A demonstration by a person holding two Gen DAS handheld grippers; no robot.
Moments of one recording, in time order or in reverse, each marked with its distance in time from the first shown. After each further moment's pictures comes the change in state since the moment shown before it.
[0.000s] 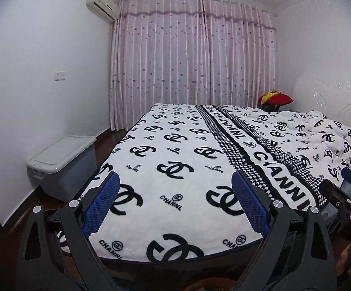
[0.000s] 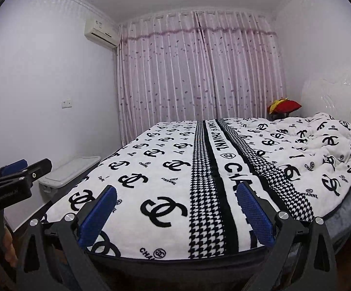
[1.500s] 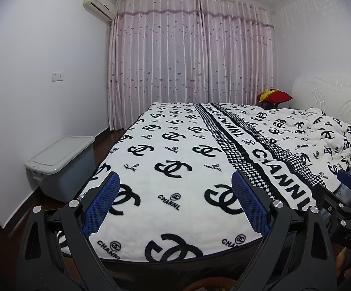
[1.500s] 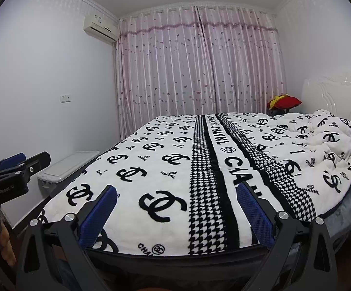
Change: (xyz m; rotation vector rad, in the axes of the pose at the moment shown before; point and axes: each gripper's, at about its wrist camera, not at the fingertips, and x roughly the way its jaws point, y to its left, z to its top) left arm 0.006 -0.001 -0.002 0.015 0.007 -0.014; right arm 0.009 0.000 -0.005 -0.006 0.042 -0.002
